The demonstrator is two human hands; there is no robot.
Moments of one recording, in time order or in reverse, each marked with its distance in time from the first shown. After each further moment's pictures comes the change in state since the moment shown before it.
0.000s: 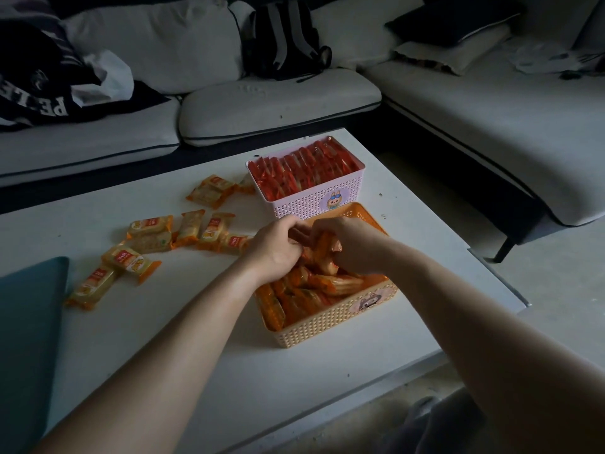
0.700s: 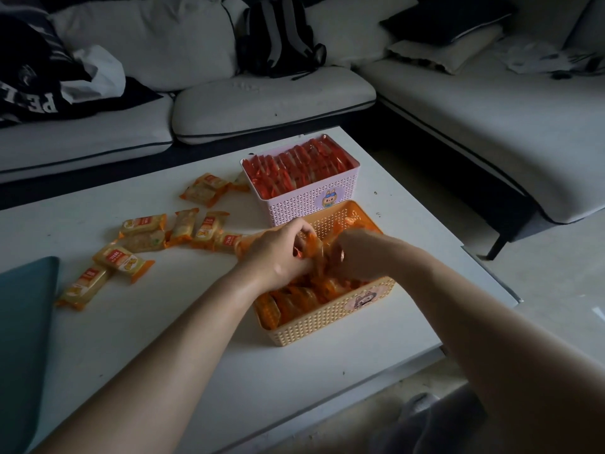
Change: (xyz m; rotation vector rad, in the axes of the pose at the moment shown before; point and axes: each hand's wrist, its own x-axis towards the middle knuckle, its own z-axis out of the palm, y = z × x) left_hand -0.005 -0.005 0.007 0.170 -0.077 0.104; right_hand -0.009 0.008 0.001 -0.217 -0.225 0.189
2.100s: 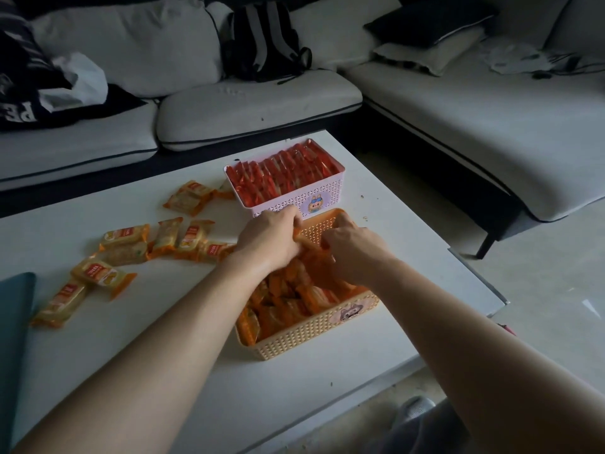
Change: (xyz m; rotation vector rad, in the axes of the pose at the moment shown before) left_hand 0.046 0.021 0.001 0.392 0.156 -0.043; right_hand 0.010 0.016 0.011 -0.120 0.329 0.088
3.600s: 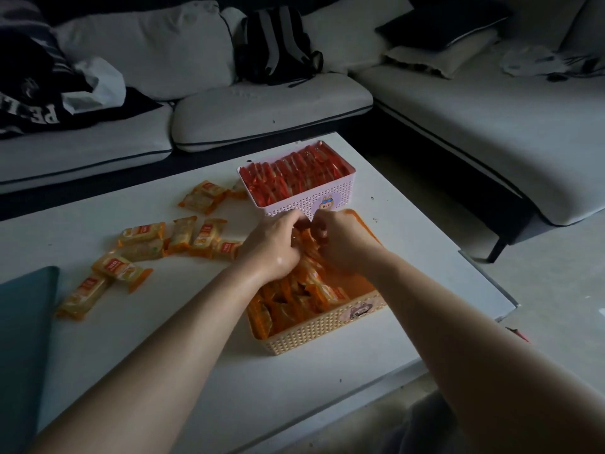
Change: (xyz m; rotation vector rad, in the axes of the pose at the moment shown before) left_hand -0.021 -0.018 -0.002 -0.244 0.016 0.070; right_hand 0.018 -0.020 -0.004 0.401 0.104 -0.066
